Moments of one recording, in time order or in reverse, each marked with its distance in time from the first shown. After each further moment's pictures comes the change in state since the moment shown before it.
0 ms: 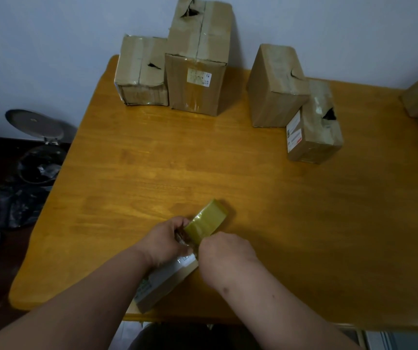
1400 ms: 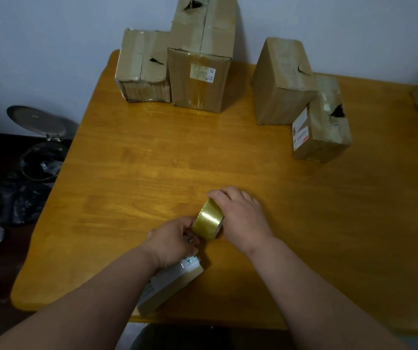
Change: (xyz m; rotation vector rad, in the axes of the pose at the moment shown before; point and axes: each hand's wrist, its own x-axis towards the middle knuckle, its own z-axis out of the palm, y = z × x) left_hand 0.001 0.015 0.001 0.138 -0.056 -0.042; right_hand 0.083 0.061 0.018 0.179 0.612 -0.247
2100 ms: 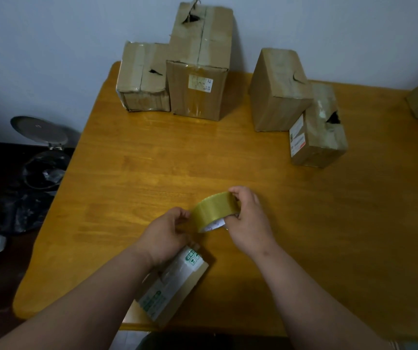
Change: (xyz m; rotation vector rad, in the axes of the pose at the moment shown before) left_hand -0.004 0.011 -0.018 -0.119 0.173 0.045; right_hand -0.008 0.001 -0.013 0.549 0.152 0.295
